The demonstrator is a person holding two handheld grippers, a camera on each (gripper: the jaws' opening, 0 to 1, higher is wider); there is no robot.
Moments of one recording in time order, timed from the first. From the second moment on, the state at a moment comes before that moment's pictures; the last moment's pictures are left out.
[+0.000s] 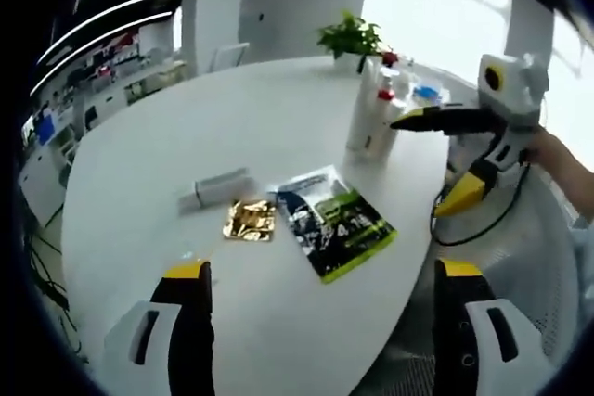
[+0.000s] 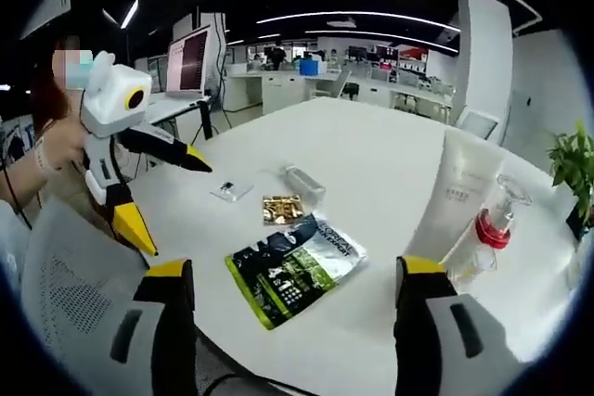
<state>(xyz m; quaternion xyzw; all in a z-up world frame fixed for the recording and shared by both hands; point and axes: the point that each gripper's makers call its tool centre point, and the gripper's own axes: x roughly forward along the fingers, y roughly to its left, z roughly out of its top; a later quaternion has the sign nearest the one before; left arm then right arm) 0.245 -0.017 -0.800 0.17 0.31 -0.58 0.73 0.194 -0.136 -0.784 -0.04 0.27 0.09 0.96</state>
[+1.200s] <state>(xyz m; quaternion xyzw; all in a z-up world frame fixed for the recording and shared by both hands) 0.328 -0.062 -0.817 0.28 0.29 -0.62 0.67 0.195 -0.113 -0.785 -0.01 0.24 0.17 0.96</state>
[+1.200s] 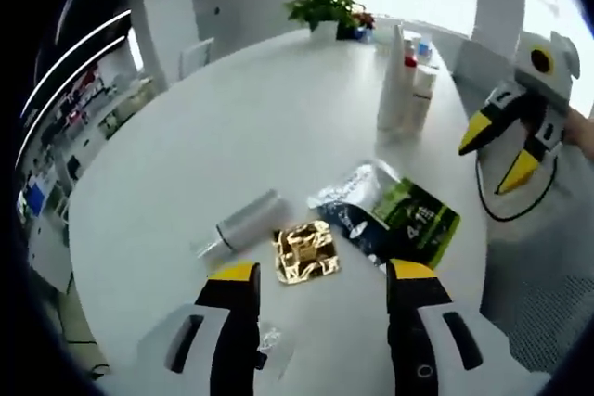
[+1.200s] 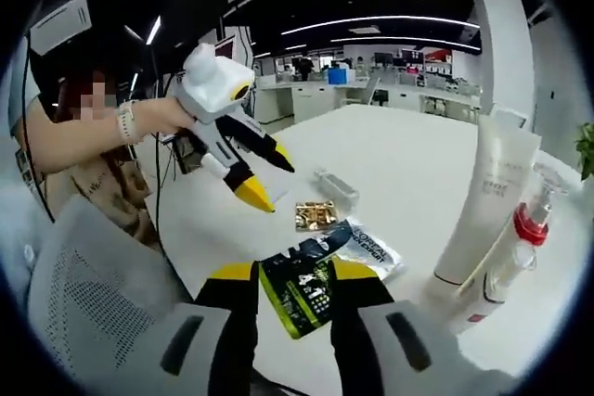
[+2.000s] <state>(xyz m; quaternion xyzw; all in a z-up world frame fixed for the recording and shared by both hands) 0.389 -0.097 -0.843 0.48 0.26 -0.64 0.54 0.194 -0.123 -0.794 -0.03 0.26 0.16 0.95</state>
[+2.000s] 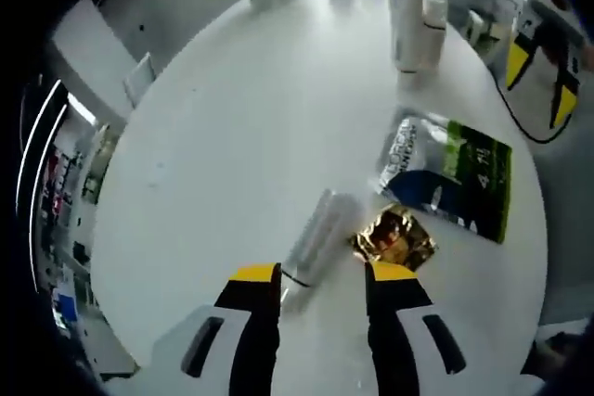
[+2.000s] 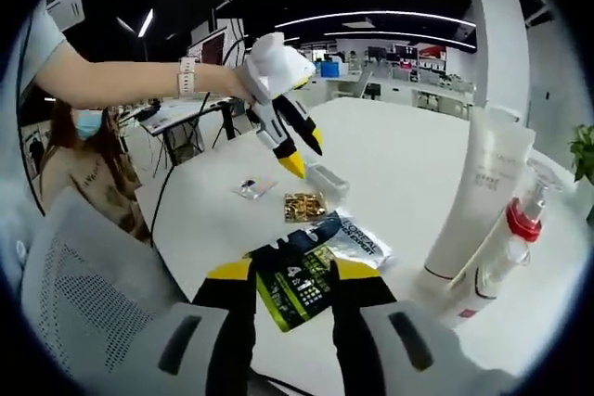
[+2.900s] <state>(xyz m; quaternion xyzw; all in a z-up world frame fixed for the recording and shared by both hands) 0.397 -0.102 -0.879 0.54 0.32 -0.65 0.44 0.190 -0.128 -0.807 -0.03 0.29 0.15 0.94</state>
